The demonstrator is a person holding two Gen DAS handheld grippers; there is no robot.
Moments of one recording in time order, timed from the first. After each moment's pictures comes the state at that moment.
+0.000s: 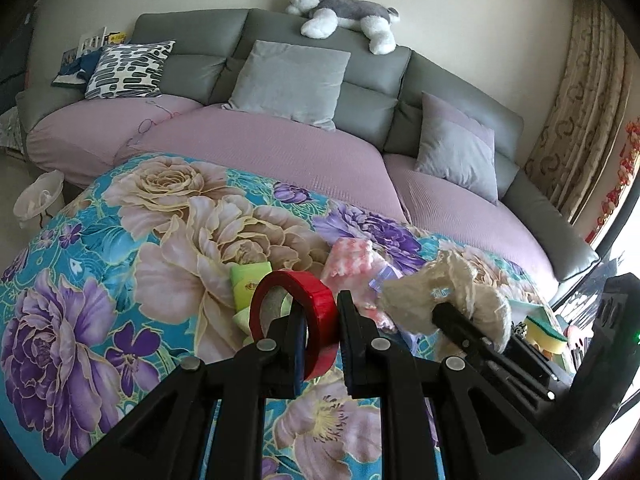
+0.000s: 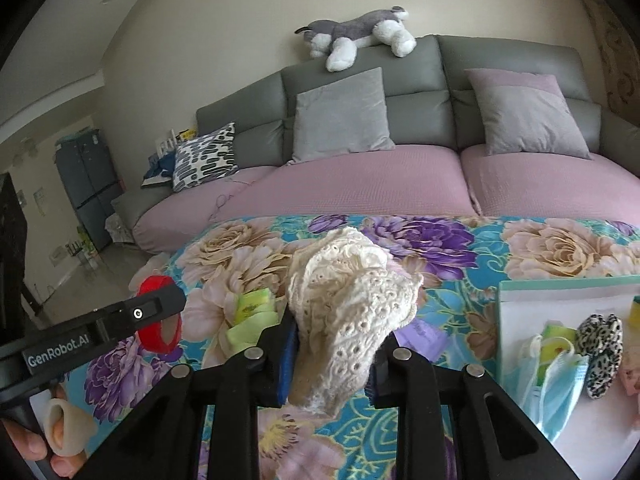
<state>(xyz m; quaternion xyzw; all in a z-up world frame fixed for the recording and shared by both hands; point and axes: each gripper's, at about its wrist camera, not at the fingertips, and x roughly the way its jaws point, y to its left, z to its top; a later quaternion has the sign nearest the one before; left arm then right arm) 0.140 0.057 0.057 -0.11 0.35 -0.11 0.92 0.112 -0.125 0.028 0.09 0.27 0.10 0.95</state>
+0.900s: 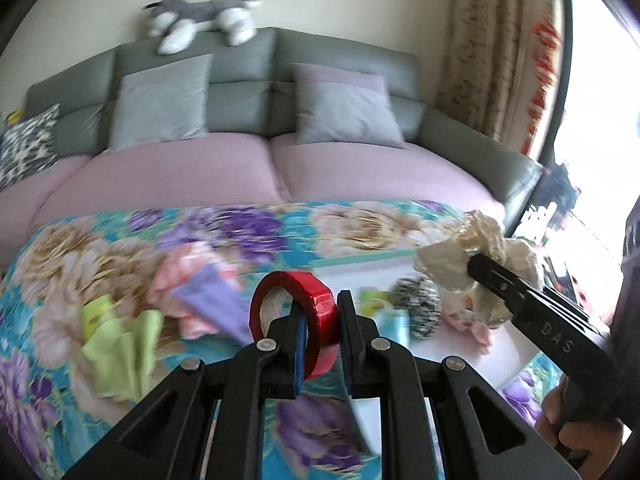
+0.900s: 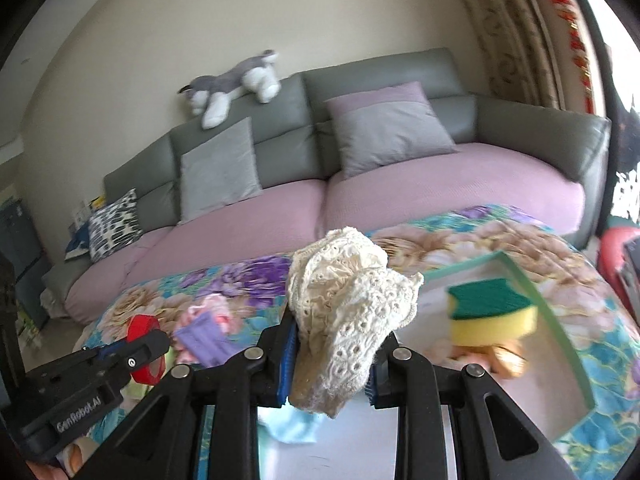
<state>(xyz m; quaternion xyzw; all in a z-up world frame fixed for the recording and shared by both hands) 0.111 -0.122 0.061 0.02 0.33 -0.27 0.91 0.034 -0.303 0.051 0.16 0.23 -0.08 0.96</state>
